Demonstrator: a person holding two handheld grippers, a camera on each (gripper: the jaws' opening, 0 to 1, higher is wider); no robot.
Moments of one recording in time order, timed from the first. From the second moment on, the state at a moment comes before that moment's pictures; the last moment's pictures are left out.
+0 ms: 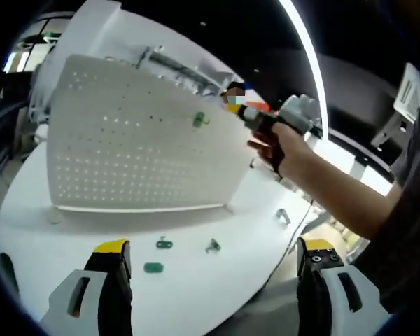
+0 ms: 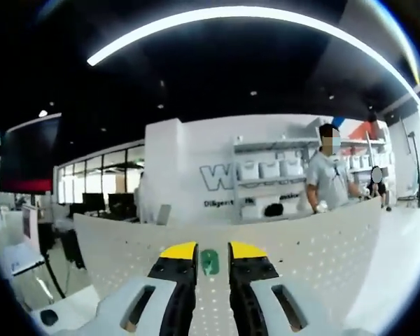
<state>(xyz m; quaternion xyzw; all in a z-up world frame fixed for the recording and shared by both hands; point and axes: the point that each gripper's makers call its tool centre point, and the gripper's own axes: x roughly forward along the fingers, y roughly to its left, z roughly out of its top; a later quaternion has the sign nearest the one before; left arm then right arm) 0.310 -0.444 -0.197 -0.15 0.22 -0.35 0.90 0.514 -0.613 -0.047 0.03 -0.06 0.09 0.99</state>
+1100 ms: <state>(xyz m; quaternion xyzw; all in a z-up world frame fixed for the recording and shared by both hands) 0.304 -0.430 -0.198 -0.14 0.21 -0.33 0.91 0.425 -0.584 -0.161 -0.02 0.07 0.19 0.98</state>
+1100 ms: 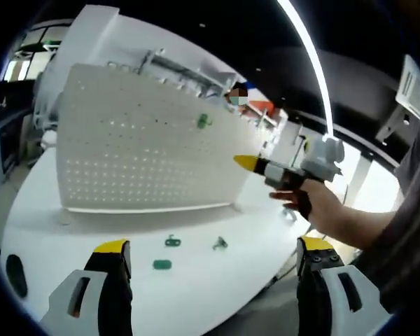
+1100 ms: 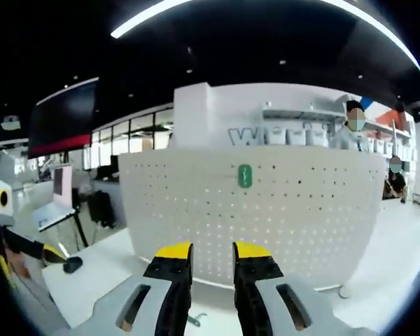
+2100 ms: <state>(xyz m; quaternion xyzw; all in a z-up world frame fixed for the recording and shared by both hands) 0.299 -0.431 -0.203 -0.14 0.22 -0.33 0.91 0.336 -0.559 -0.265 -0.05 0.20 0.28 0.94</state>
